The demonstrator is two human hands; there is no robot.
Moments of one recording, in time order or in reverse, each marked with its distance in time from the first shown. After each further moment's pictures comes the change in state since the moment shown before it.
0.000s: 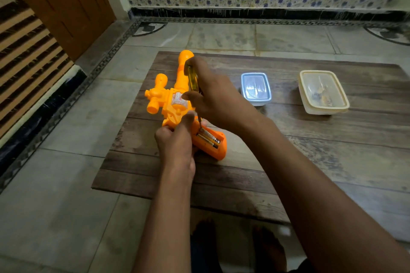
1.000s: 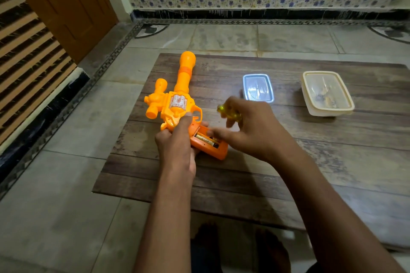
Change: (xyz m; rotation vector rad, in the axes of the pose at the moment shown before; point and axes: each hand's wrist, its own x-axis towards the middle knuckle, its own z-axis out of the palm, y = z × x) left_hand 0.007 -0.002 -0.001 -0.098 -0.043 -0.037; right_hand -0.064 0.035 -0.017 -0.070 0.002 0.169
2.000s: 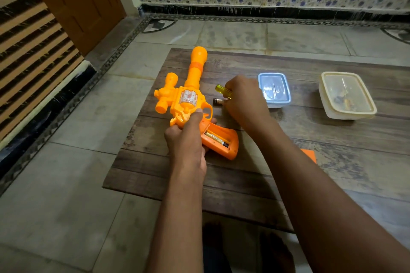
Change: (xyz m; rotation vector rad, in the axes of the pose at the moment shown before) left_hand 0.009 0.004 -0.004 -0.027 0.052 -0.043; right_hand 0.092 0.018 0.058 -0.249 0.146 0.244
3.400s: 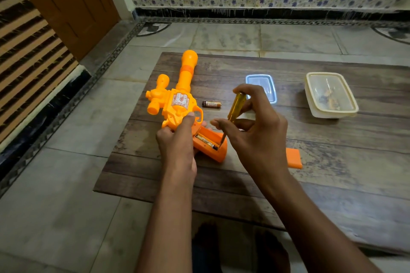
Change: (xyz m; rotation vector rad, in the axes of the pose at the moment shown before) left_hand -0.009 -0.003 0.006 0.110 0.041 0.076; right_hand -0.109 0.000 -0.056 0.581 0.366 -0.189
